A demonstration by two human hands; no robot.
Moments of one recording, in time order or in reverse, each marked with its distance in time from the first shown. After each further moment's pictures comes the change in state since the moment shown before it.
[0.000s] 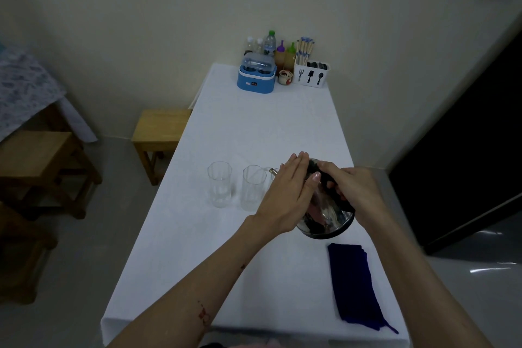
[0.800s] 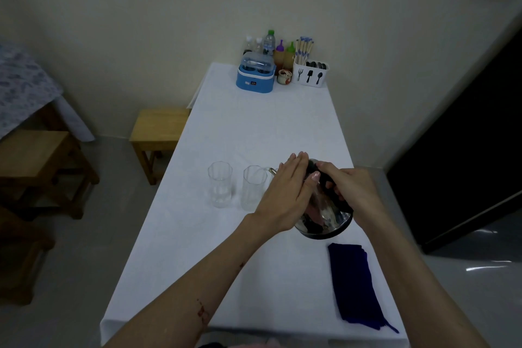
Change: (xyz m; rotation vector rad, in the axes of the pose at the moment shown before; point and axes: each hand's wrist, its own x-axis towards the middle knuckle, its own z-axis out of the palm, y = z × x) left_hand 0.002 -0.005 -0.005 0.006 -0.011 0.010; right_hand -0.005 -0.004 0.006 0.011 0.007 0.007
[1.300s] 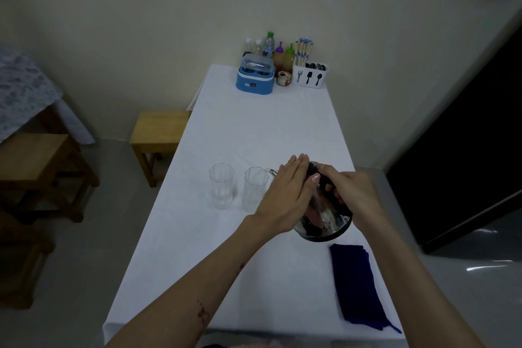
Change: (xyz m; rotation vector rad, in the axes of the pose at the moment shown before) left_hand 0.000 -0.004 -0.002 0.011 -0.017 0.005; right_hand -0.006 -0.001 0.004 0.004 0.021 0.005
